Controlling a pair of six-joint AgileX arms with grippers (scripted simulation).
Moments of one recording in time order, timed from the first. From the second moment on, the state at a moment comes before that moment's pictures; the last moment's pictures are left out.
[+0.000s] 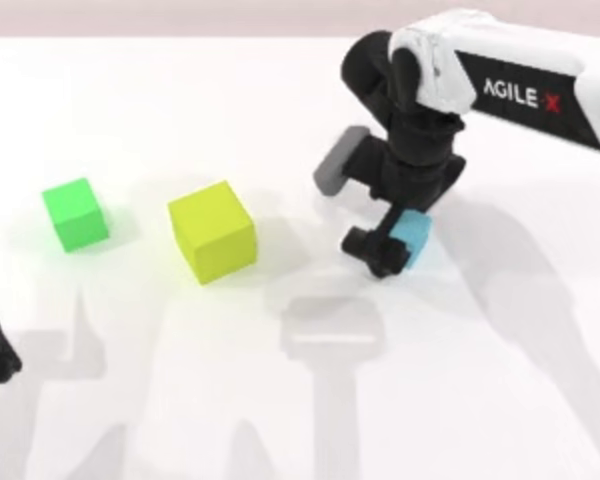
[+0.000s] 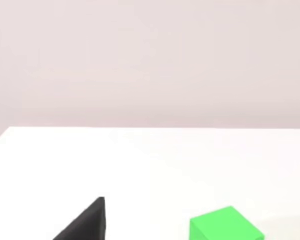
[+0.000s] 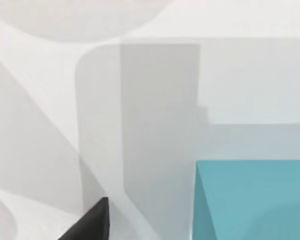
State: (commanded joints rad) left arm 0.00 0.00 0.00 0.00 0.00 0.00; right arm 0.50 2.47 1.97 -1.07 0.01 -0.53
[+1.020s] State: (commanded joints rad) left arm 0.00 0.00 0.00 0.00 0.00 0.00; right arm 0.50 2.47 1.97 -1.07 0.01 -0.53
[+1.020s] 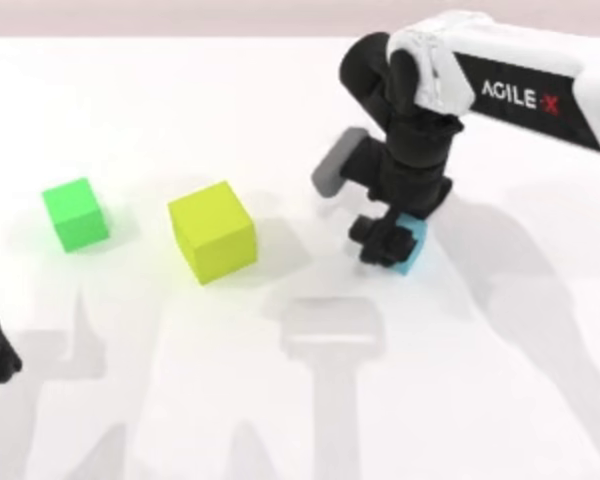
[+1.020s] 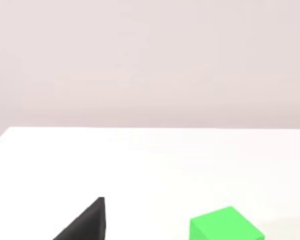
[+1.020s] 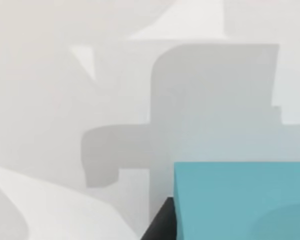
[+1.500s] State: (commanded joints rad) left arm 0.00 0.00 0.00 0.00 0.00 0.00; right arm 0.50 2.44 1.99 -1.10 -0.01 -0.52
